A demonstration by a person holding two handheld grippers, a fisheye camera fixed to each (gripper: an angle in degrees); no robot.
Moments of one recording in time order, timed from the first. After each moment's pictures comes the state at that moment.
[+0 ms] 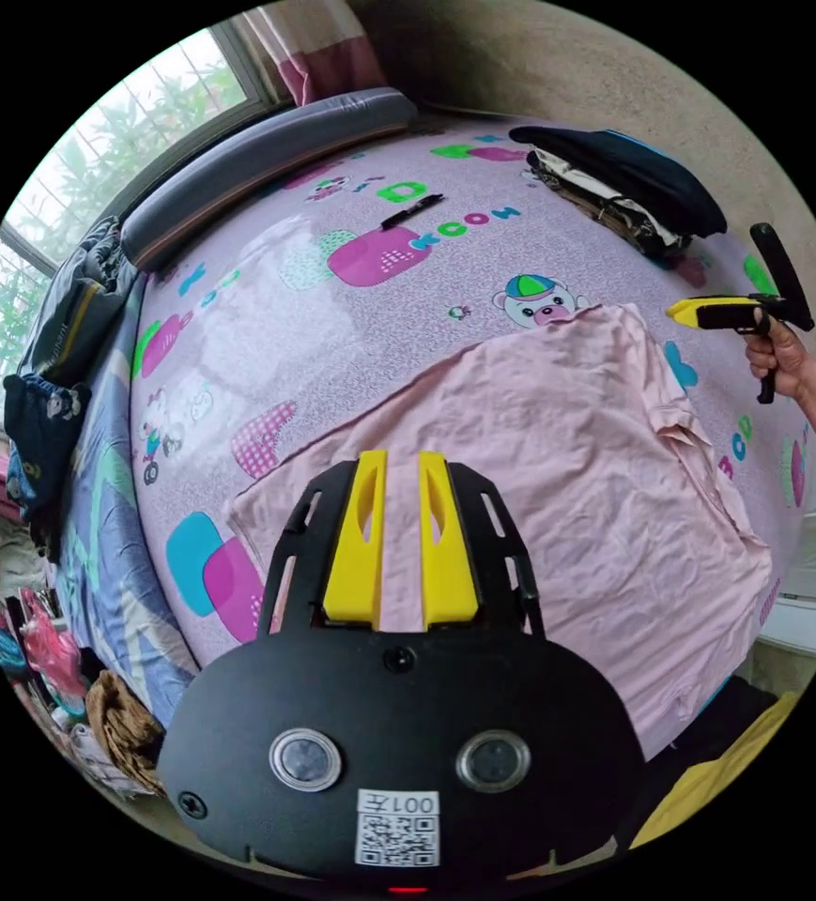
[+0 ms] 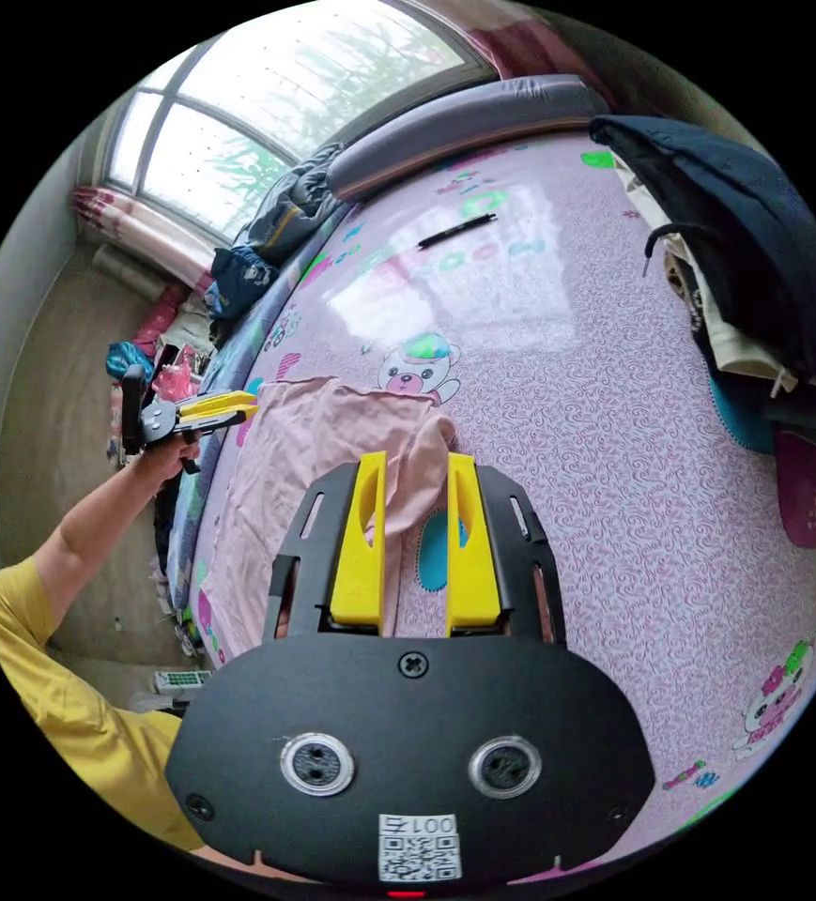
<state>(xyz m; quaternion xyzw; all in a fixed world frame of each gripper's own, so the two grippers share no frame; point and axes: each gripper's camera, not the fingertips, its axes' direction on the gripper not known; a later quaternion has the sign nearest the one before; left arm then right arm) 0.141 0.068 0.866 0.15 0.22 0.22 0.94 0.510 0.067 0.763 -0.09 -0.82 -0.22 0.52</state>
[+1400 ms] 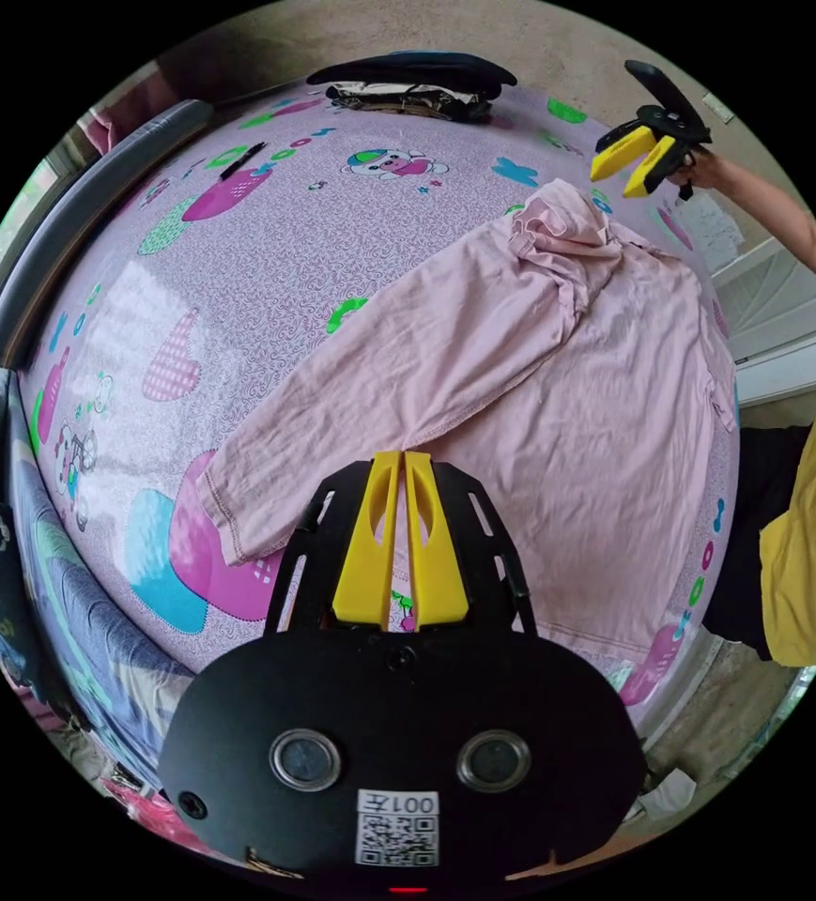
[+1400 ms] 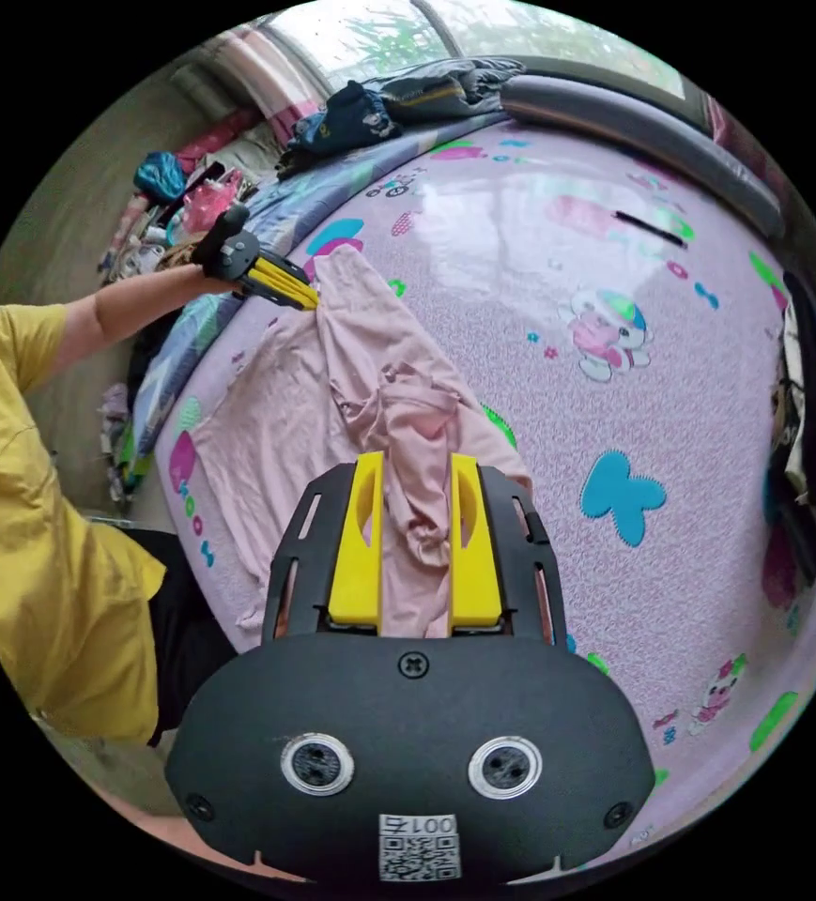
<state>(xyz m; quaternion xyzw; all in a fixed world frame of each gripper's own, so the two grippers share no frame) 0.011 0.127 0.880 0.14 0.28 0.47 0.83 0.487 0.260 0.487 0.03 -0.73 -0.44 0.53</state>
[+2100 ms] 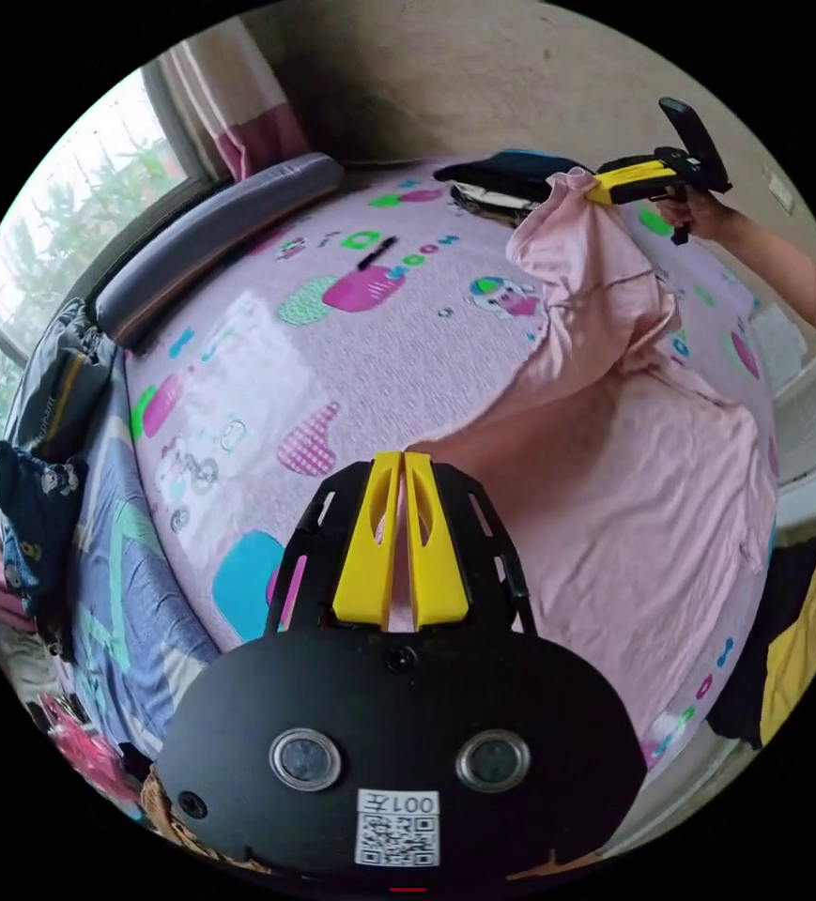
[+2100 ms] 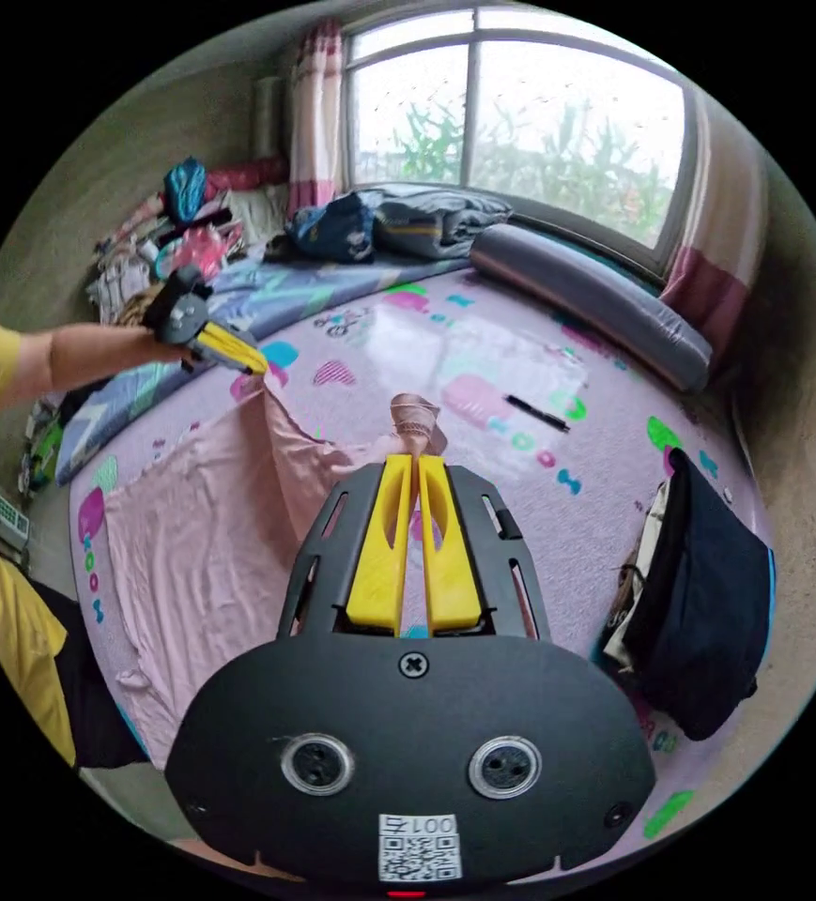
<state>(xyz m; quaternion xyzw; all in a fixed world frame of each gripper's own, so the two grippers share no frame) -0.054 0.046 0.781 0.25 0.26 0.30 0.88 0.487 0.084 0.519 0.22 -0.72 -0.33 0.56</state>
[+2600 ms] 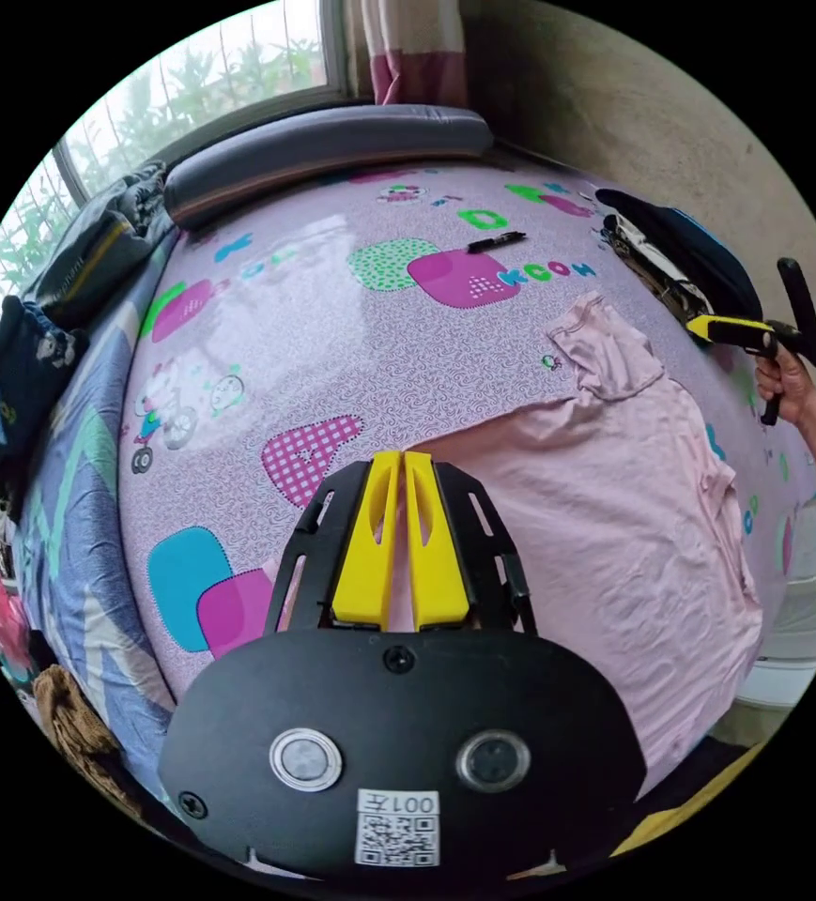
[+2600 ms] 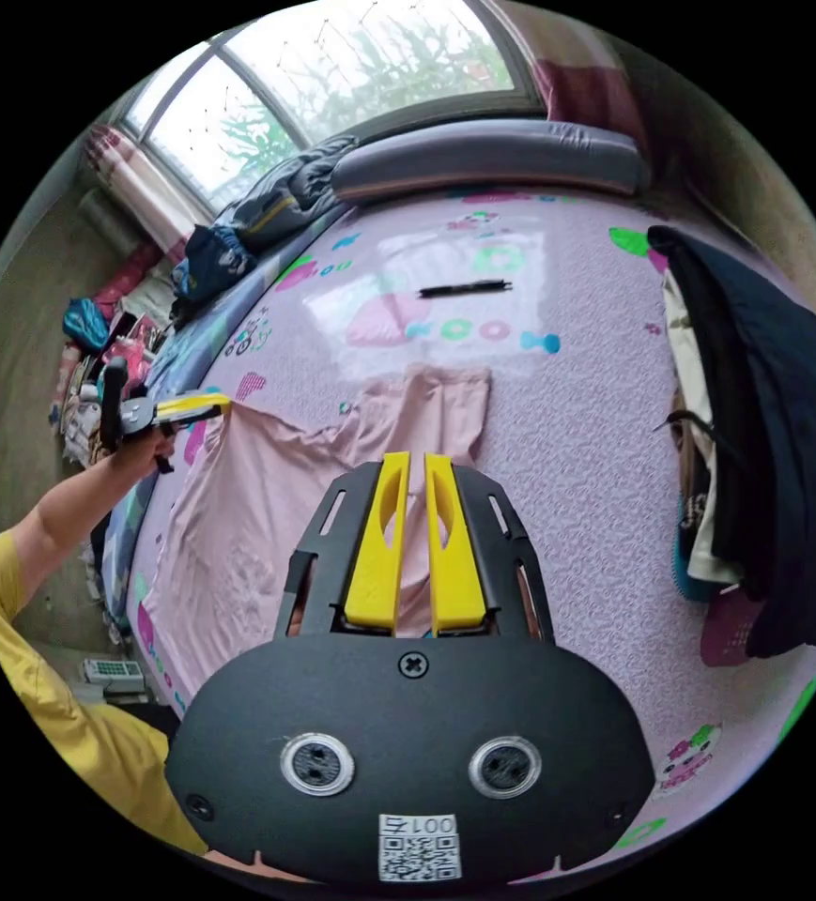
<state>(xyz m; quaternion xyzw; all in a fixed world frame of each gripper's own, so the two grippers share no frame) -0.021 -0.042 0.794 0.18 0.27 0.13 0.94 0.380 0.016 0.651 -0.01 -0.76 -0.27 0.59</state>
